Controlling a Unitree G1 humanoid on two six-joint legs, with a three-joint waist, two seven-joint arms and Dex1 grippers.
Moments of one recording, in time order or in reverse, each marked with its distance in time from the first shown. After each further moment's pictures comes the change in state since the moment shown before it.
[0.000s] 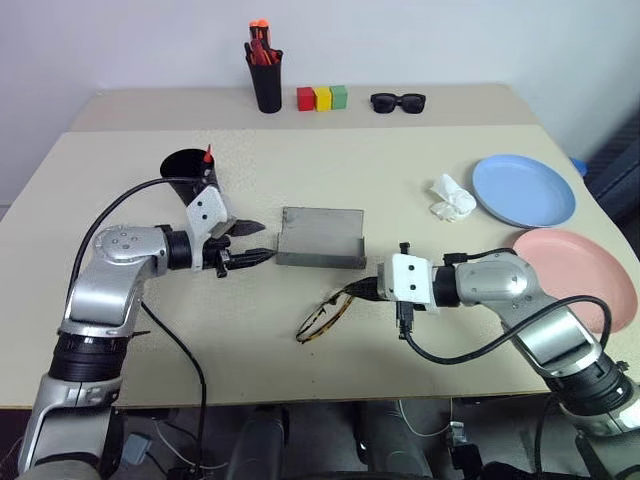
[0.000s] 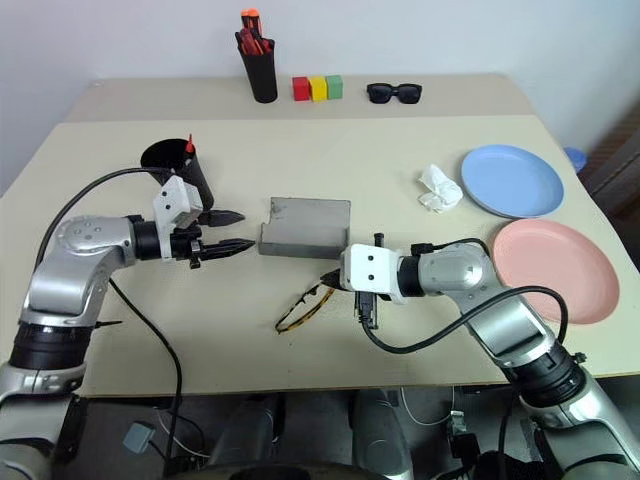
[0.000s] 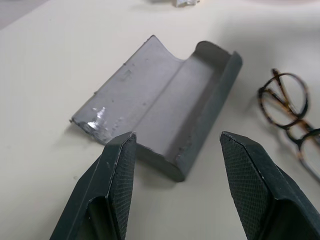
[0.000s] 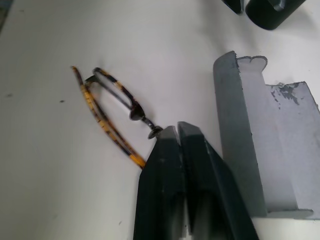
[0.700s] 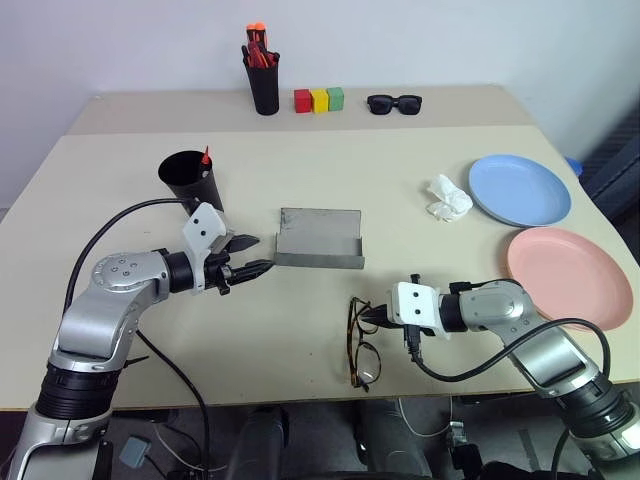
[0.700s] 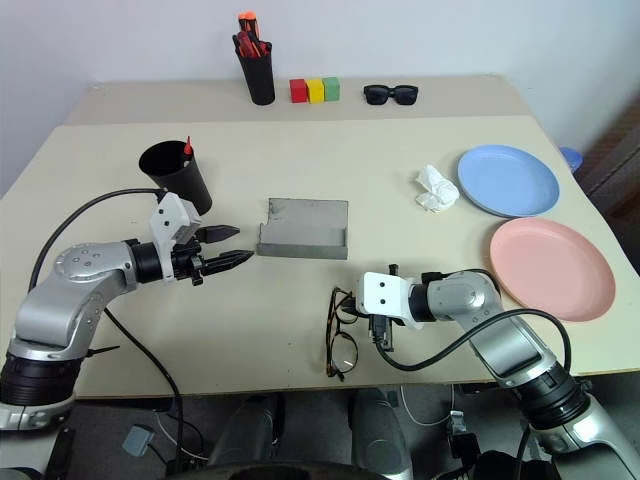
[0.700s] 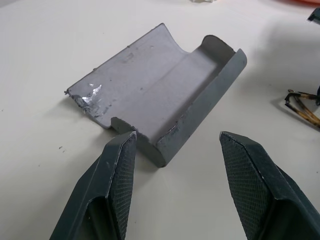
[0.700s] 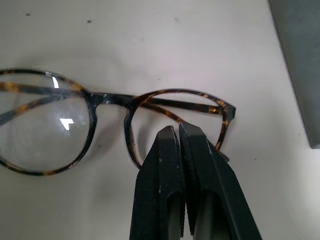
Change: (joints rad) left arm 0.100 0.016 -0.008 -0.109 -0.088 0.090 0.161; right arm 0.148 -0.046 -0.006 0.058 -0.058 -0.070 0.028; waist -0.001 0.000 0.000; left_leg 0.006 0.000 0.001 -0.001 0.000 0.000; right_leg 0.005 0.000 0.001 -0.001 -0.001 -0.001
